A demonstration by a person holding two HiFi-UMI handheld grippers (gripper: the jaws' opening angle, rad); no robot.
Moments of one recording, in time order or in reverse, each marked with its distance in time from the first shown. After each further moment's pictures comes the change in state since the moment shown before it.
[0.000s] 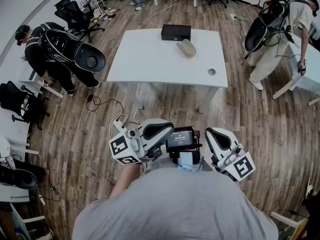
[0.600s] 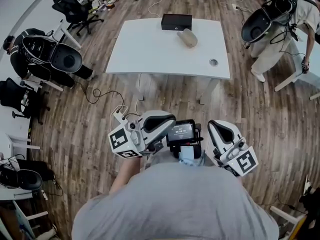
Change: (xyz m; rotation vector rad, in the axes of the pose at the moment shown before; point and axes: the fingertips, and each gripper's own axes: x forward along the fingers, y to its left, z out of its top) left arm 0.007 0.010 0.002 0.014 0.007 -0.024; right arm 0.009 -0.011 0.002 -0.011 -0.013 -0.007
